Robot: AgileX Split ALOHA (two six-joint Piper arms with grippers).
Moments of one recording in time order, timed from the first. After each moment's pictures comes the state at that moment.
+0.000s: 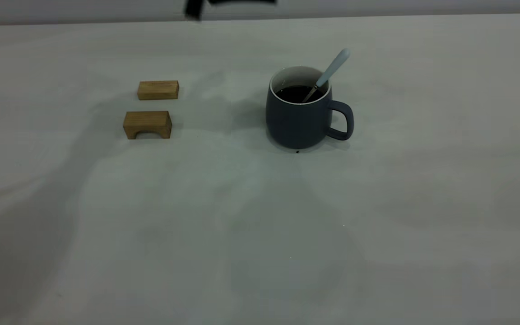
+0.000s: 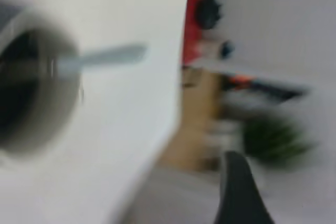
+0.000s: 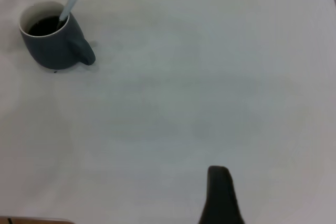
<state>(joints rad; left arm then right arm) -0.21 2.37 -1.76 -1.30 1.07 0.57 -0.06 0.02 -0.47 0.09 1.14 -0.12</state>
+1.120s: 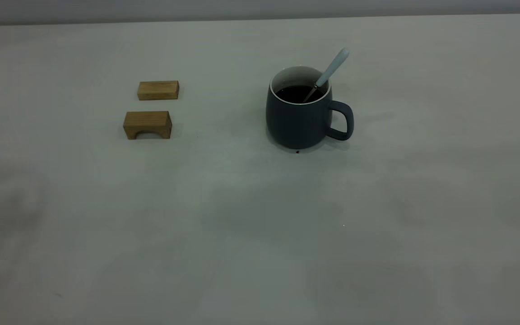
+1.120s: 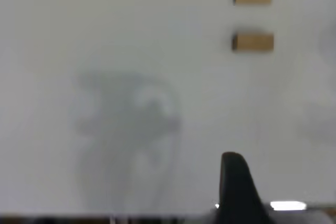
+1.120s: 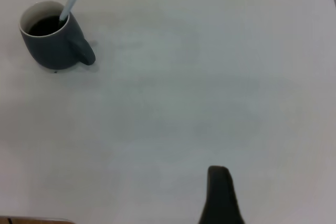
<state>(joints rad) 0.02 1.25 -1.34 -0.04 1.17 -0.05 -0.06 0.02 -0.47 0.09 1.14 -0.12</state>
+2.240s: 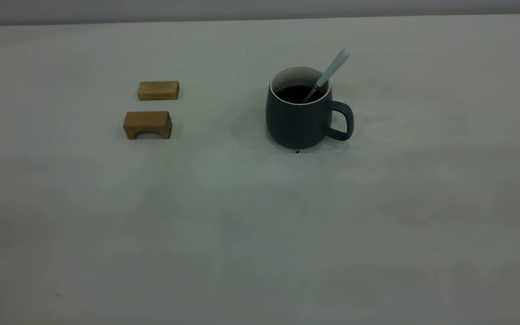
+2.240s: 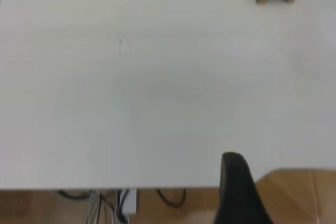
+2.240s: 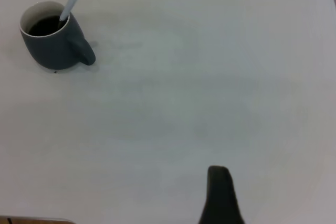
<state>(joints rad) 0.02 0.04 -0.49 0.03 1.13 0.01 -0.06 0.02 -0.47 0.09 1.14 -0.12</state>
